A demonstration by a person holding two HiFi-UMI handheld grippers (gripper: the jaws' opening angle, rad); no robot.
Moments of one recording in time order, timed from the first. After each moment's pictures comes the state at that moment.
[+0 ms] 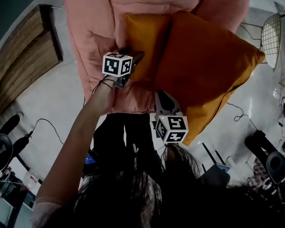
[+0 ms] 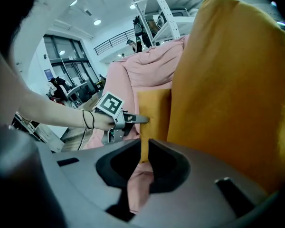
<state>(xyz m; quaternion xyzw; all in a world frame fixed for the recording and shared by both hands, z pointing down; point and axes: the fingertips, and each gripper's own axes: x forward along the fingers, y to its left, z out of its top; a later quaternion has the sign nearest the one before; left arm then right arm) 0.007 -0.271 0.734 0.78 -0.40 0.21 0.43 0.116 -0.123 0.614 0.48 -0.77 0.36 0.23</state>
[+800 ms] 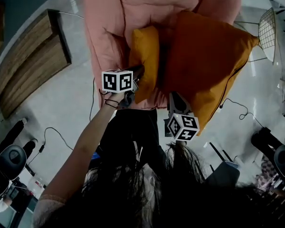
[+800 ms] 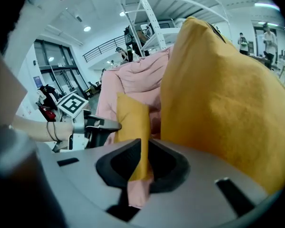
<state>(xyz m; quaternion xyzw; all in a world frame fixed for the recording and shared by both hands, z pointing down) 0.000 -0.167 0.651 0.75 -0.37 0.14 0.53 0.142 -0.078 0.593 0.54 -0.73 0.37 0.20</state>
